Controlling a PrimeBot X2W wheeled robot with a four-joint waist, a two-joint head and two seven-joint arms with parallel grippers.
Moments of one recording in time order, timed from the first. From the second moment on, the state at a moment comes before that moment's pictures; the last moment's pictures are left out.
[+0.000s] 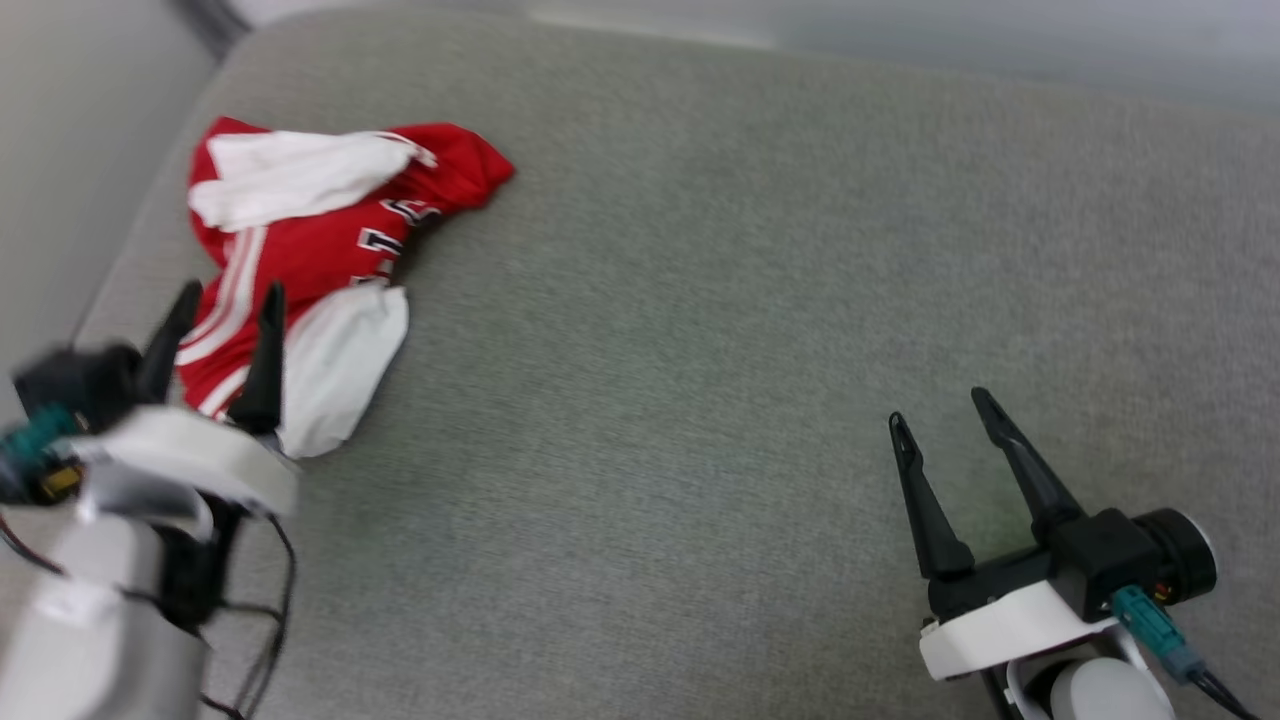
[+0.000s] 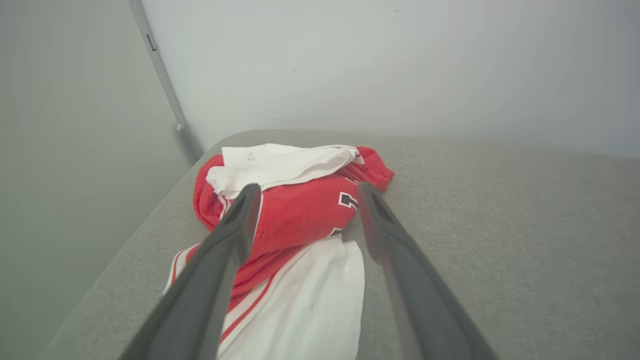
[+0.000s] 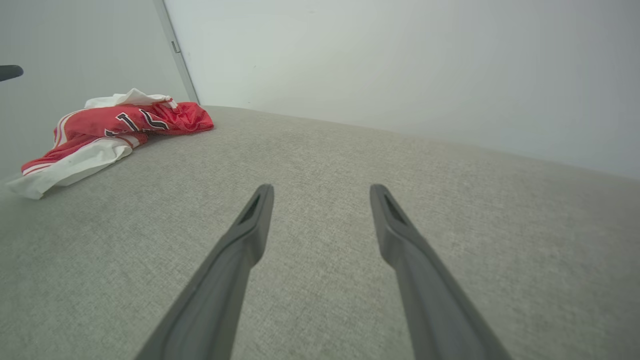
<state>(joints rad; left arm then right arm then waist) -0.33 0.29 0.02 0.28 -0.36 -0.13 -0.19 -0.08 -0.05 0.13 0.07 0.00 0.13 -0.26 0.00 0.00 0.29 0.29</state>
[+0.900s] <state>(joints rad) -0.74 0.69 -0.14 0.56 -0.87 -0.13 0.78 -0.17 -0.05 0.14 0.00 0.00 0.13 -0.26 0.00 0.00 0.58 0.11</state>
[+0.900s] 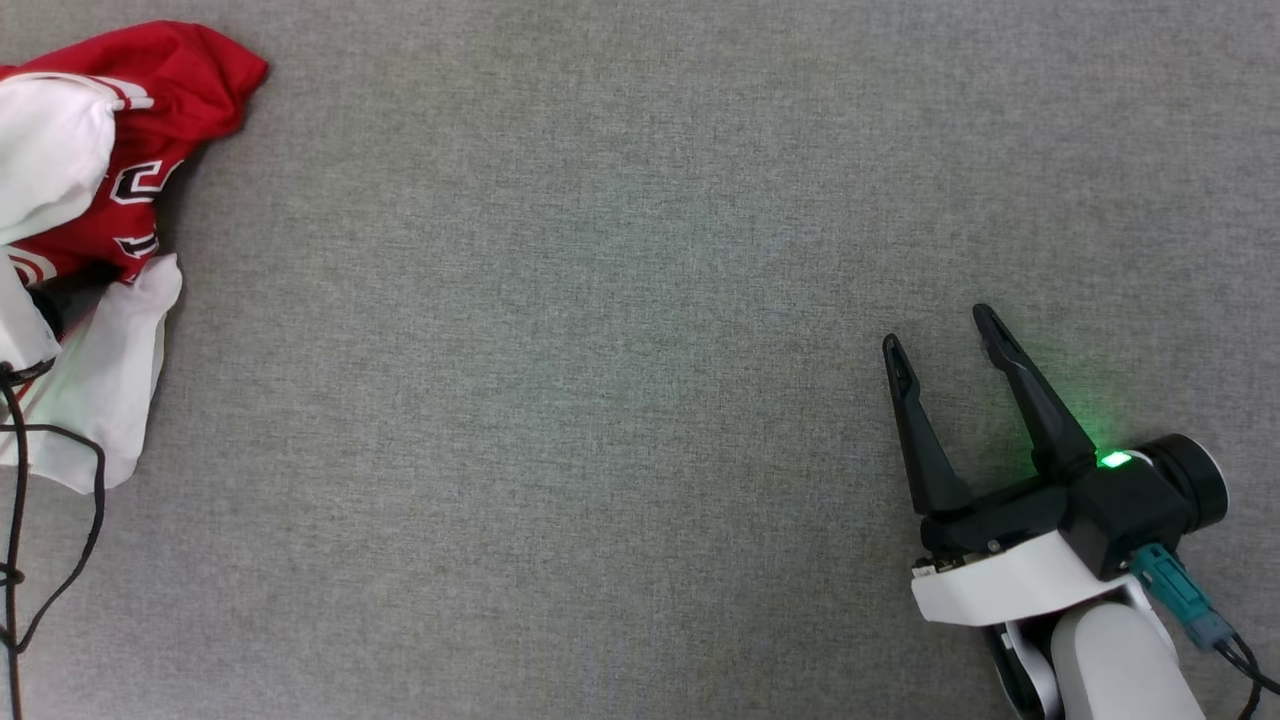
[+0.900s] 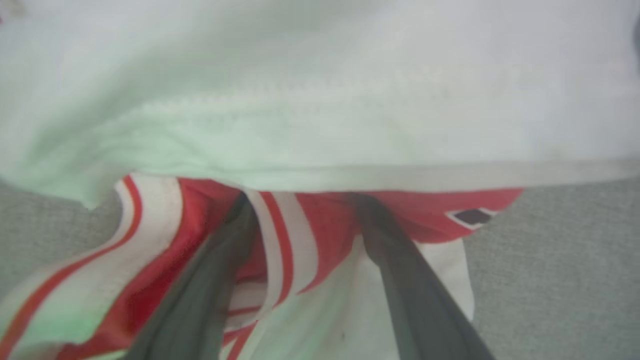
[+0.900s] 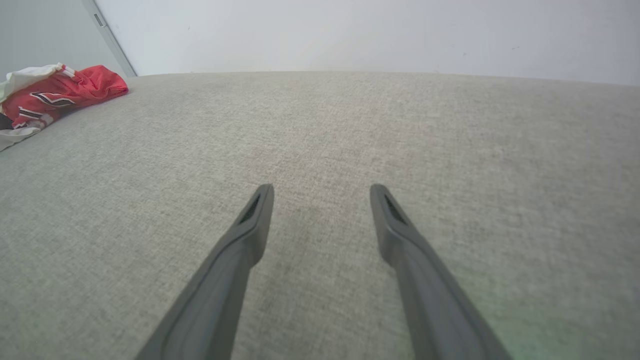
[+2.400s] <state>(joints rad) -0.63 0.24 -0.72 0.25 -0.85 -0.11 0.40 -0.12 -0.05 0.18 0.07 0.14 0.13 -0.26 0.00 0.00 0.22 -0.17</state>
